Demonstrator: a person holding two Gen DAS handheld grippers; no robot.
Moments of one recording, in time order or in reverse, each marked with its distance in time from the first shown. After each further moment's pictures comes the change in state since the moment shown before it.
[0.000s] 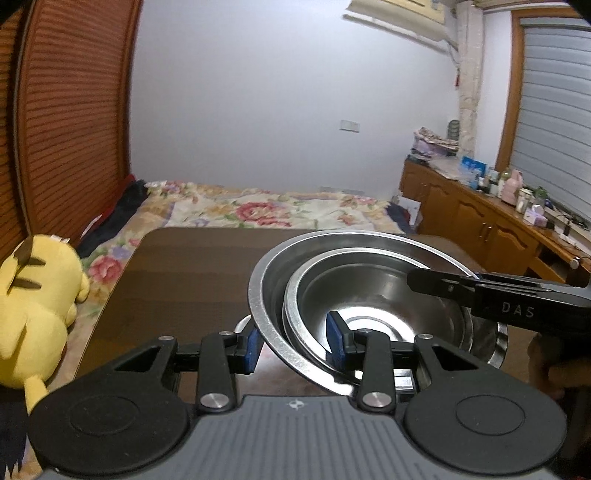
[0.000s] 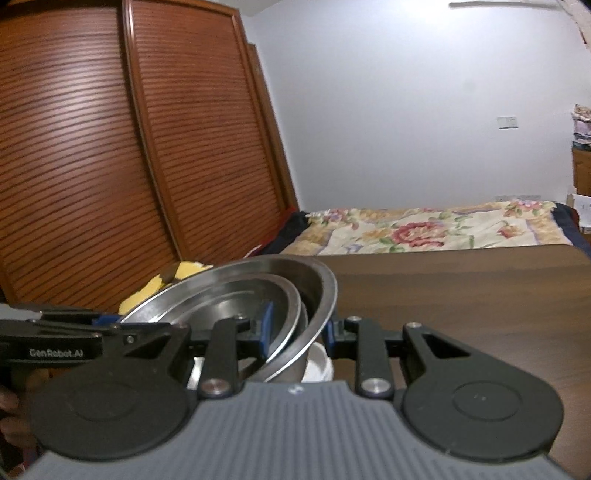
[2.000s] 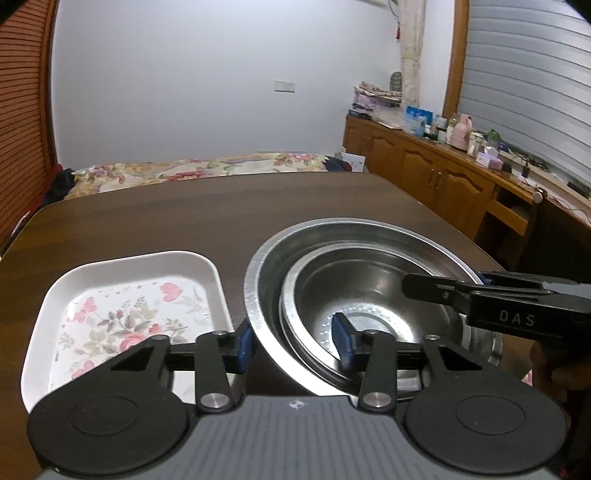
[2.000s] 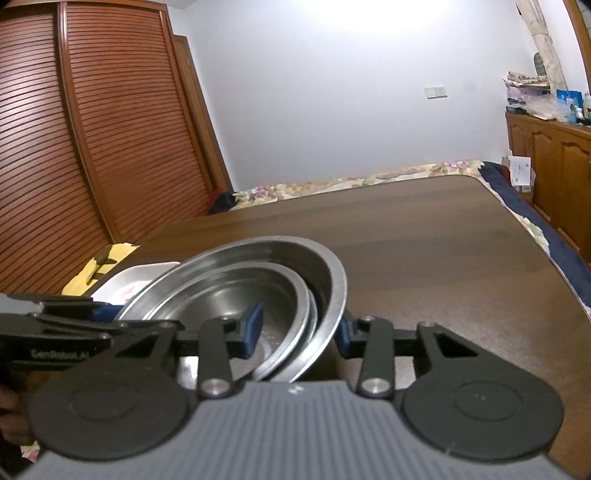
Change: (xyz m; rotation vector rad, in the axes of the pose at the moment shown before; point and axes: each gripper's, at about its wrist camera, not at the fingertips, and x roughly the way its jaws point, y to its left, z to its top) left arm 0.068 -0.106 -0.046 0.118 0.097 -0.141; right arm -0.046 -0.081 -0.054 0.093 0.042 -0.183
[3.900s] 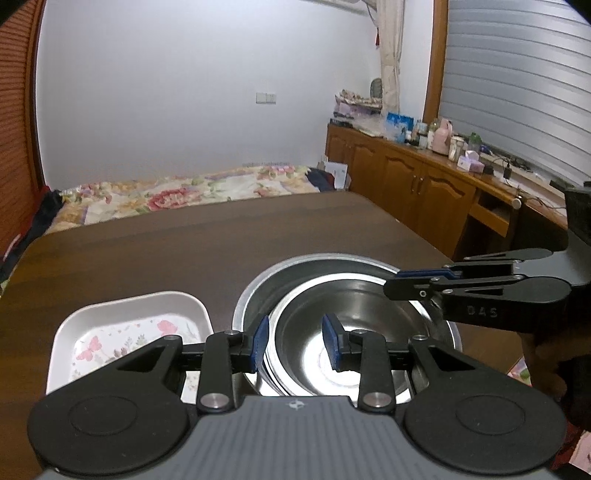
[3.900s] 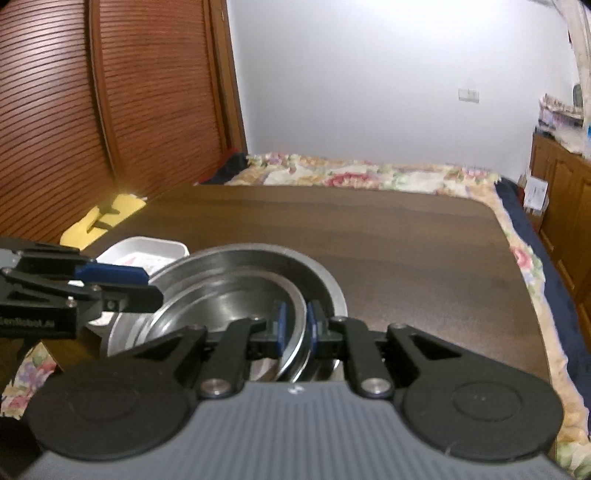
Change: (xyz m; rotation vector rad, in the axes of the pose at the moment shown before) left arm -0.022 -0.007 0.026 0.058 -0.031 -0.048; right arm -0.002 0.013 0.034 -0.172 0.111 0.007
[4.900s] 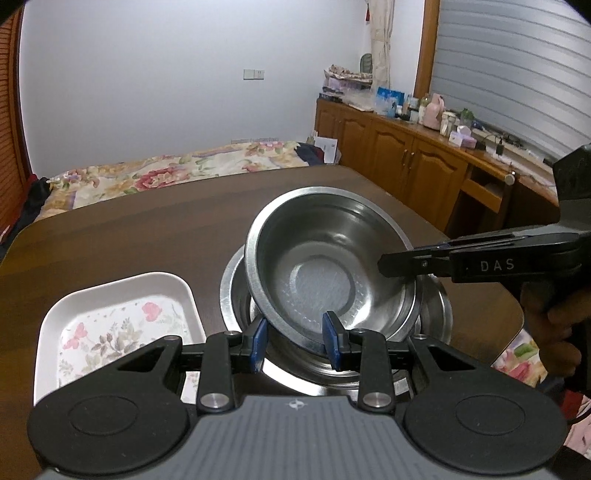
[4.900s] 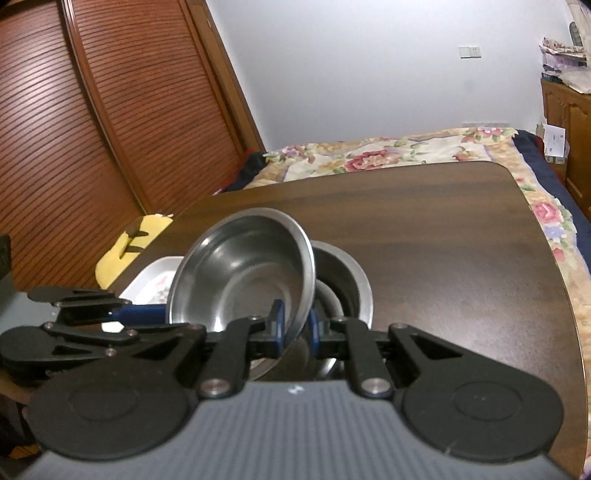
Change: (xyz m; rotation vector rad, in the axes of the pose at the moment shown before) left arm 0.011 -0.001 -0.002 0.024 0.101 -0.034; right arm 0.001 -0.017 0.005 0.160 0.057 0.128
